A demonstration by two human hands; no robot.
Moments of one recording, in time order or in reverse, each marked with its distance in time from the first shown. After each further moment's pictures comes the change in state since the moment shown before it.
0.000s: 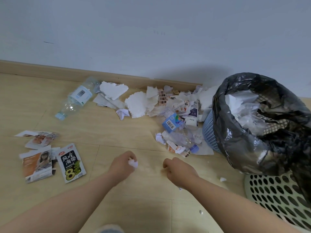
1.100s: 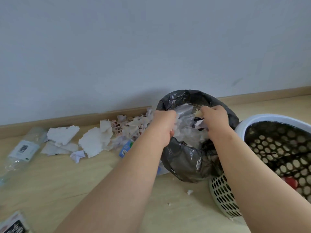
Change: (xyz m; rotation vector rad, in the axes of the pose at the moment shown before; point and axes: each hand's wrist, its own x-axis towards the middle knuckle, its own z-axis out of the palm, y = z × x) left_hand -0.044 0.331 0.049 -0.632 -0.248 0.035; right_hand -0.077 0.140 -0.200 1.221 0.984 0.494
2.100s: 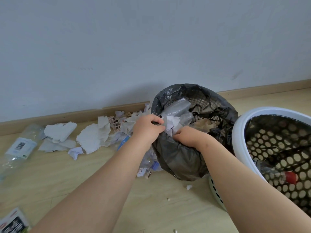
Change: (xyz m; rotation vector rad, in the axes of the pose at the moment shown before) left_hand 0.026 -0.041 -0.034 0.507 0.145 0.345; right_hand -0.022 0.029 0.030 -0.759 -0.741 -0.197
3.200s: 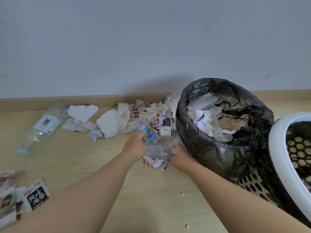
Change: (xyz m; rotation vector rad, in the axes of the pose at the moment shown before) left_hand 0.011 -0.127 -0.041 0.303 -0.070 -0.179; right_hand 0.028 -0.001 0.115 0.161 0.001 0.069
